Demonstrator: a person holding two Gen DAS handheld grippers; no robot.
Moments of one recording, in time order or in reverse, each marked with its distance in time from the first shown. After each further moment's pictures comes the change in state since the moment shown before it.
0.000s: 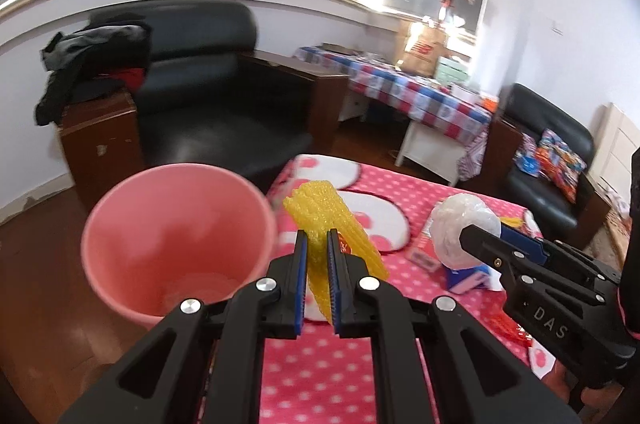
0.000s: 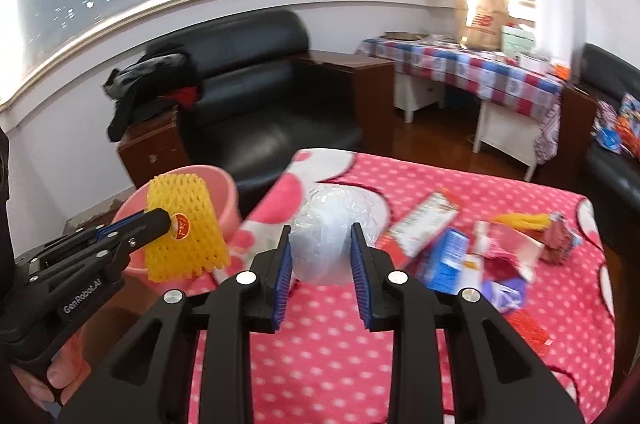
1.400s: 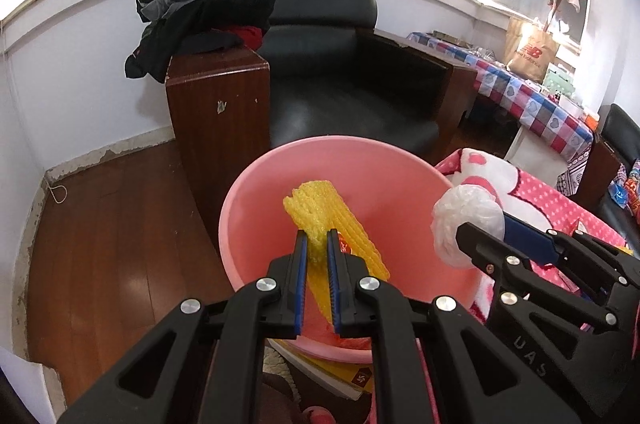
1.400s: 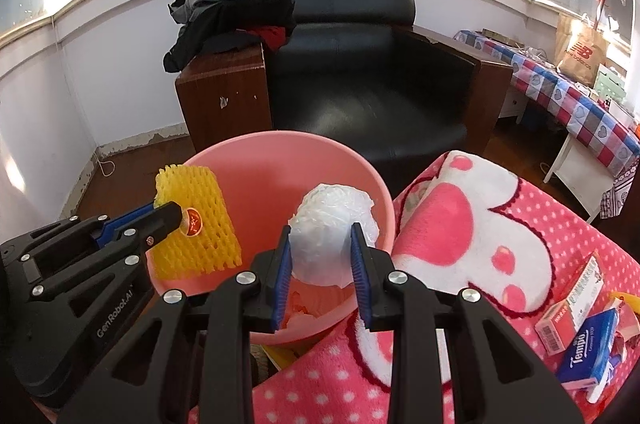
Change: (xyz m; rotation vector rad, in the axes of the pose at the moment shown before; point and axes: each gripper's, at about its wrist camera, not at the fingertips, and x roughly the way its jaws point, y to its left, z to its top) left arm 0.038 0.129 -0.005 -0.142 0.081 0.318; right arm 0.118 0.139 0.013 -0.230 0.138 0.137
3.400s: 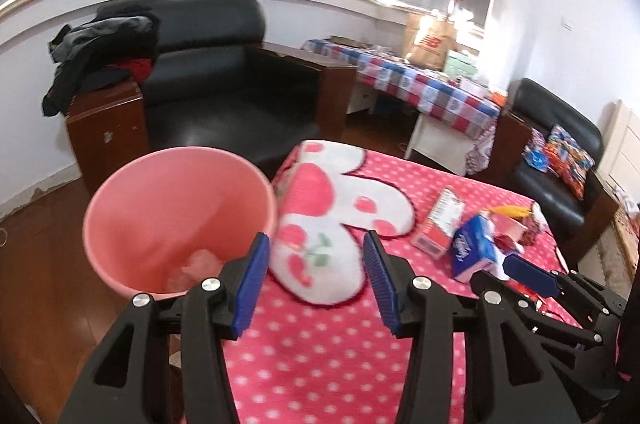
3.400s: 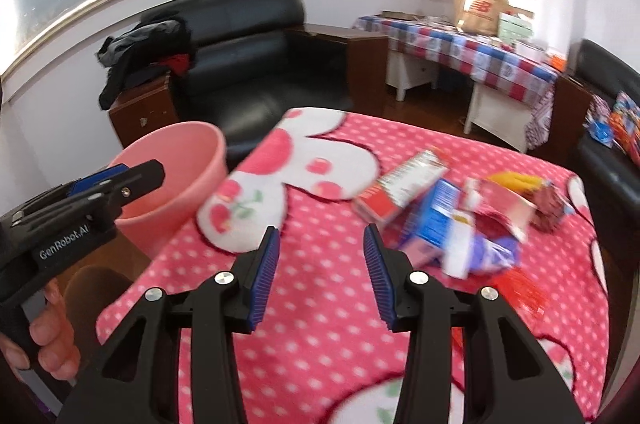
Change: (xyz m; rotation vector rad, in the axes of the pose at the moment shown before) left arm -0.077 -0.132 -0.034 0.153 -0.055 -0.311; right arm -0.144 -0.130 -0.108 0.261 -0.048 -0.212
